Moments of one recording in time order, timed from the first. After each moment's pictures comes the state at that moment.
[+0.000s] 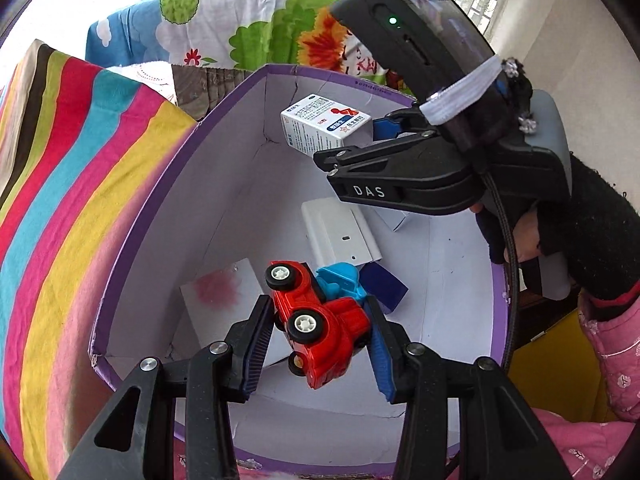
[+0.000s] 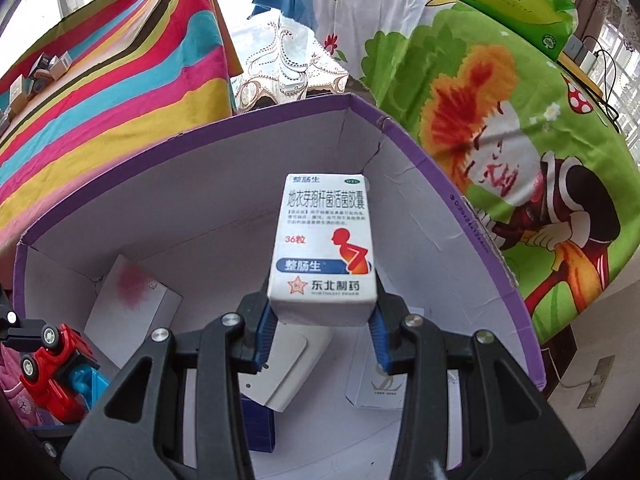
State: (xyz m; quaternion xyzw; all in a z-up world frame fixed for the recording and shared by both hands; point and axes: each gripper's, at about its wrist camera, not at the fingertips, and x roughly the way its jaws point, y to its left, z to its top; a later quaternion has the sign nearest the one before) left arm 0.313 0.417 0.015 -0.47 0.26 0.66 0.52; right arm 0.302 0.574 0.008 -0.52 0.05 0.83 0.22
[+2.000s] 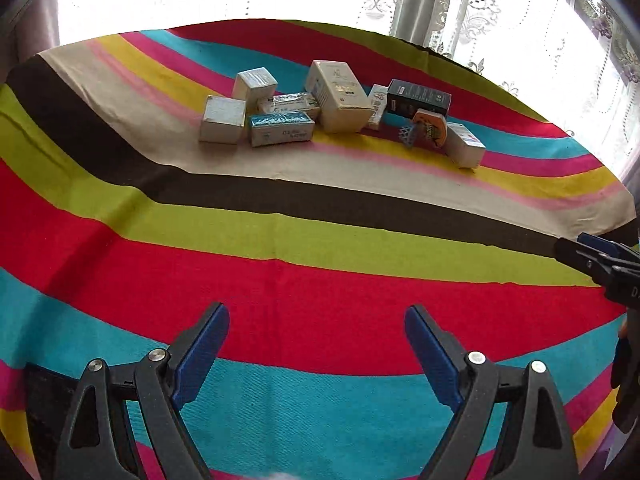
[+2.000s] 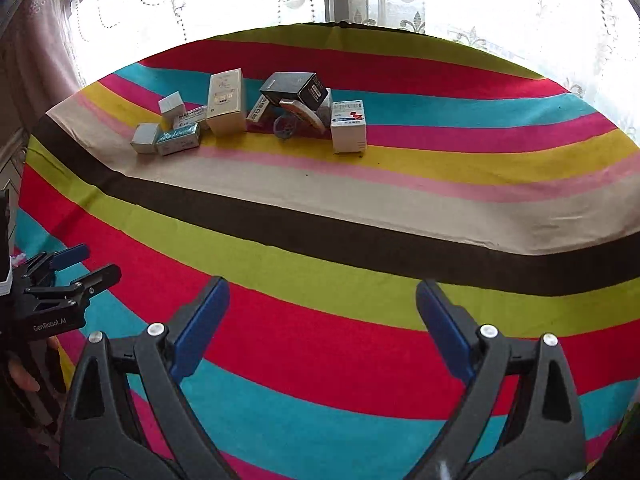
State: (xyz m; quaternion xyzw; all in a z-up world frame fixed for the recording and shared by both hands) left arm 0.042 -0.039 0.029 -0.42 -0.07 0.90 0.00; right arm -0.052 0.230 0.057 -0.42 -0.03 0.90 -0.10
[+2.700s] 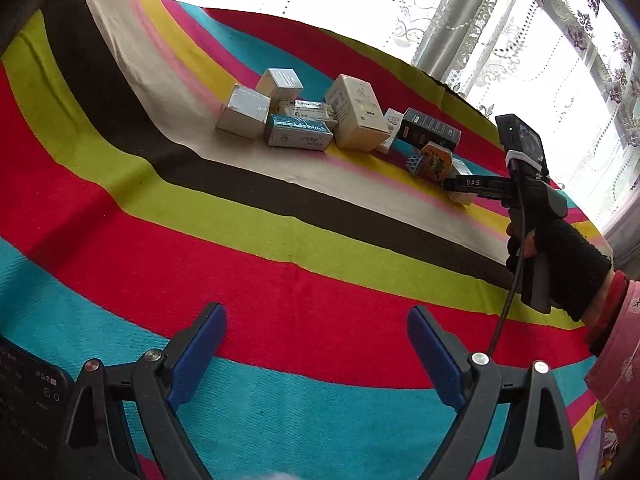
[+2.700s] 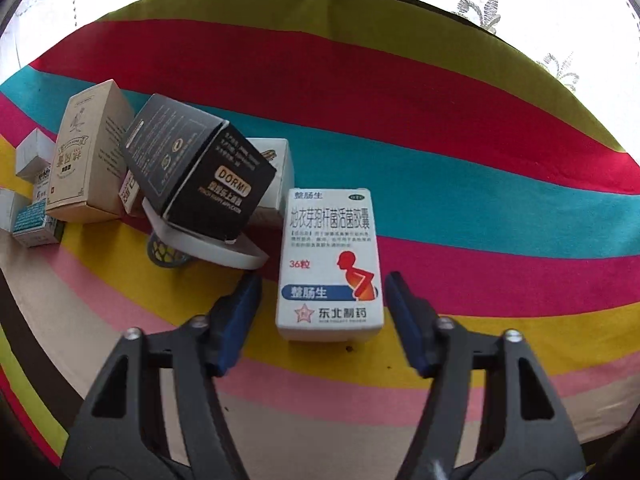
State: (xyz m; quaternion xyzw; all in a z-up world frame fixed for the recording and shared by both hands) left arm 0.047 -0.060 0.022 -0.40 -0.16 0.90 0.02; right arm -0.230 0.196 0.019 -0.43 -0.09 0.89 -0.08
